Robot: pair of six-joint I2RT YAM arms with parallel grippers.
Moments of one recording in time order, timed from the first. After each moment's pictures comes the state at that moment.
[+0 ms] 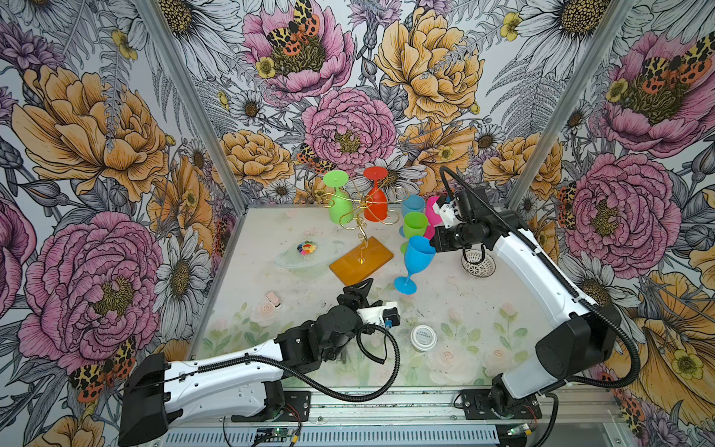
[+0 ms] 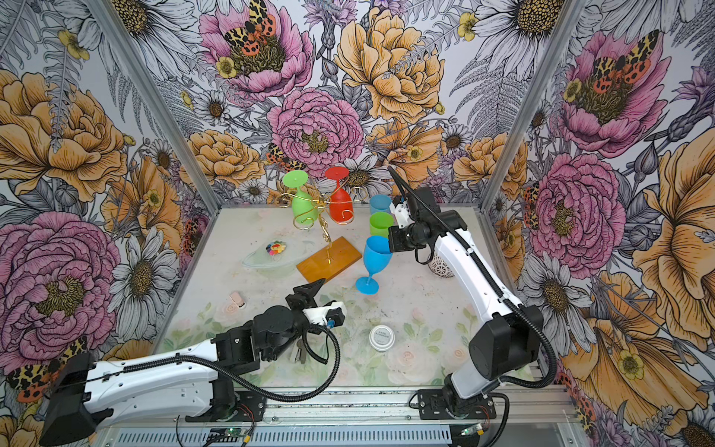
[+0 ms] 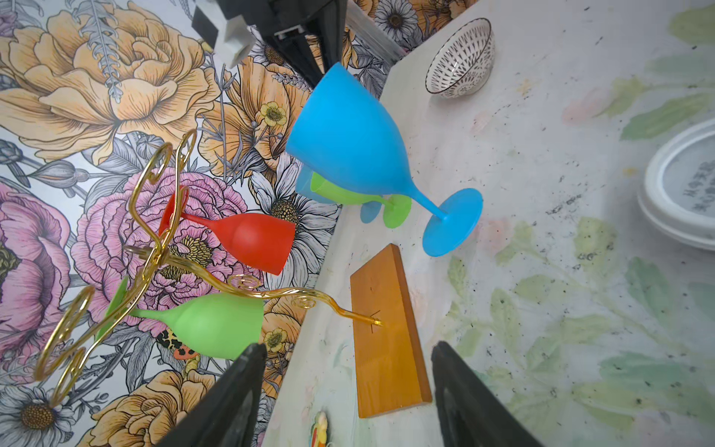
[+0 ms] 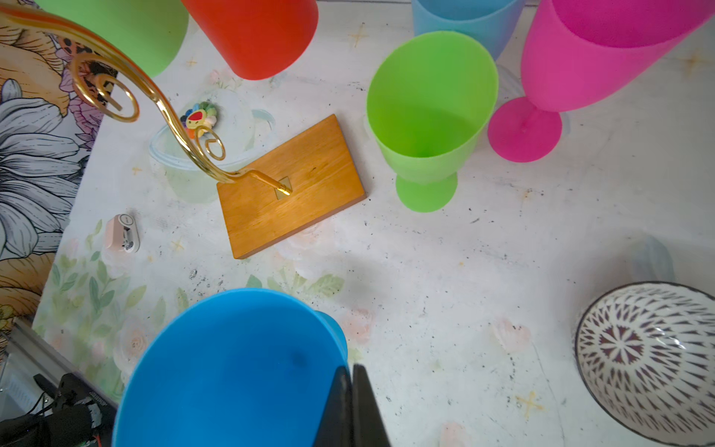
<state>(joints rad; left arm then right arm) -1.17 0.96 0.61 0.10 -0.58 0.79 0.29 1.57 1.58 -0.99 -0.25 0.12</state>
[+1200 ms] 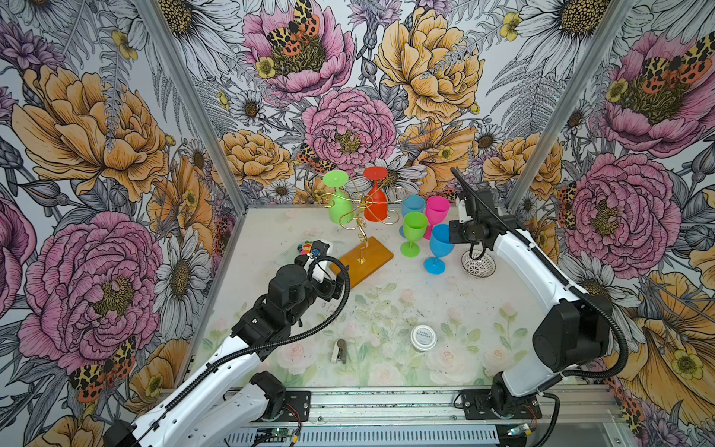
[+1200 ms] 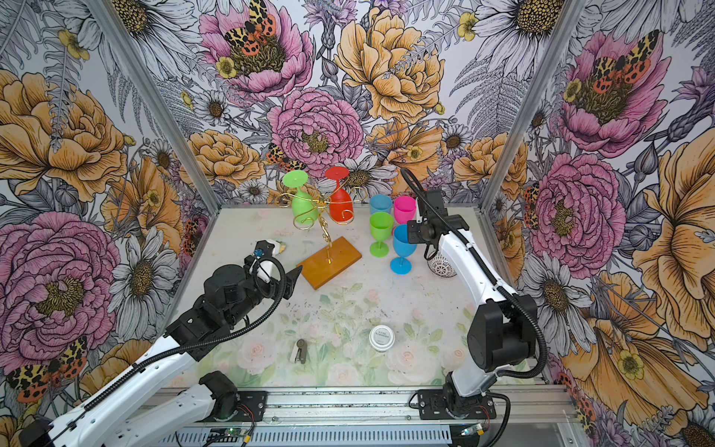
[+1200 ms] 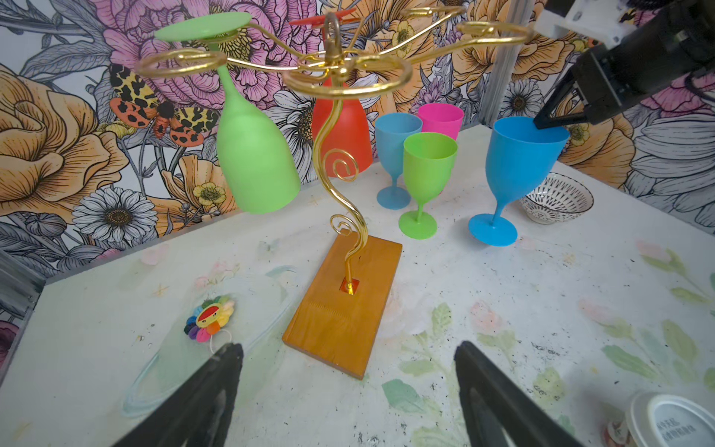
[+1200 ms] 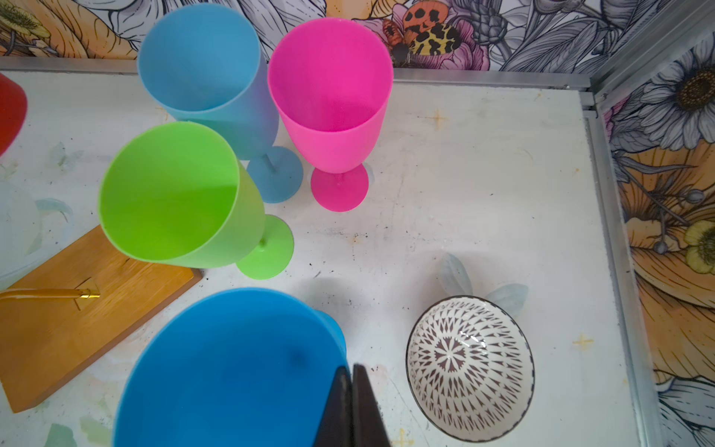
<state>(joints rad) -0.61 0.81 0.75 -0.21 -0.17 0.00 0.18 1.62 1.49 -0.76 0.08 0.12</state>
